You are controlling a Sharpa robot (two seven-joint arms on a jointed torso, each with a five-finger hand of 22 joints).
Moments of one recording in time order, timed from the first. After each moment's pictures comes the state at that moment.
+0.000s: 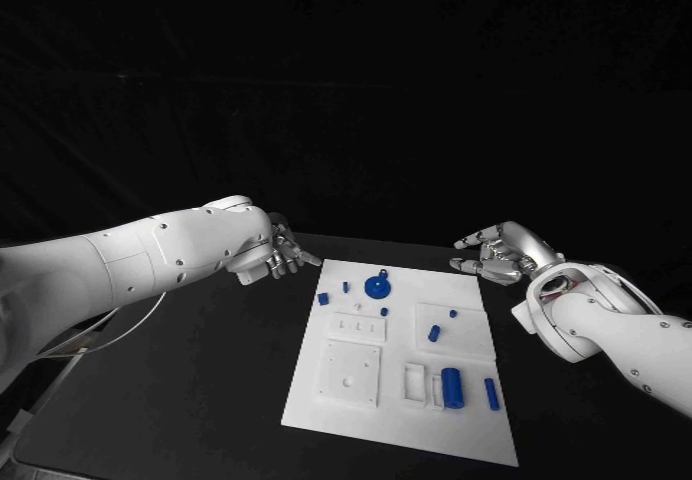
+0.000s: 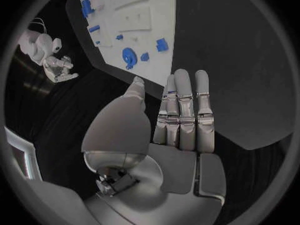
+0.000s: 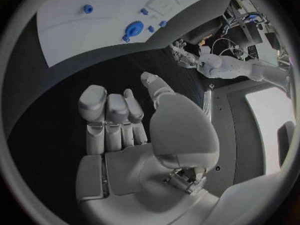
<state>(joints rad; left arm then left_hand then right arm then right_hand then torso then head) 1.49 -0.59 -0.24 1.04 -0.85 -0.02 -0.50 1.21 -0.13 -0.02 0.22 0.05 1.18 0.07 0.07 0.09 1.47 0.00 0.07 0.08 1.35 -0.05 0.69 0.44 0.01 1.27 -0.07 0.07 1.06 1.07 -0.80 0.22 1.41 -1.28 -0.48 -0.13 1.28 -0.15 0.17 -0.02 0.47 1.07 0.10 0.07 0.06 1.32 -0.01 1.12 1.23 1.45 -0.08 1.06 1.03 0.07 1.47 -0.10 0.86 1.31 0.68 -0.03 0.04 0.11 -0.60</state>
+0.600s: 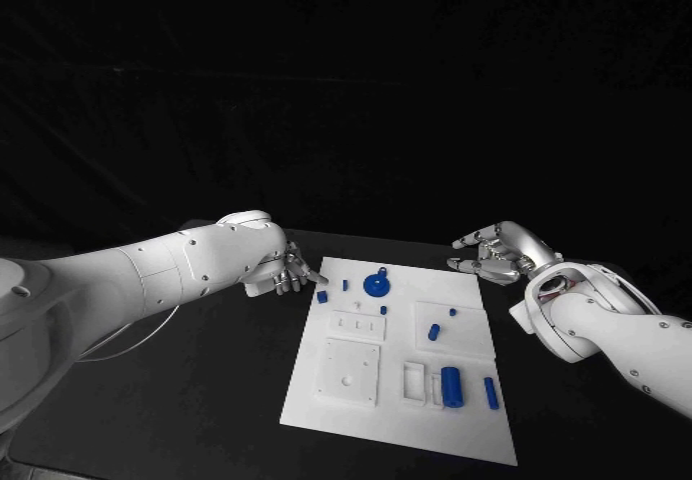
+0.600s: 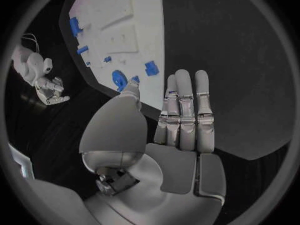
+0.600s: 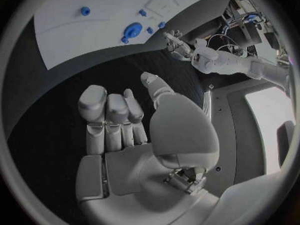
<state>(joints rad) 1.43 -0.51 -0.24 0.94 -0.94 0.09 -0.51 1.16 -0.17 -0.03 0.28 0.05 1.12 0.09 0.07 0.07 1.46 0.01 0.07 0.08 1.34 -0.05 0.70 0.46 0.01 1.27 -0.07 0.07 1.08 1.07 -0.79 0.22 1.42 -1.28 -0.48 -0.13 1.28 -0.15 0.17 -0.02 0.47 1.07 0.10 0.07 0.06 1.32 -0.01 1.12 1.23 1.45 -0.08 1.06 1.03 0.07 1.47 -0.10 0.86 1.31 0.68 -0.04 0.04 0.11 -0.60</state>
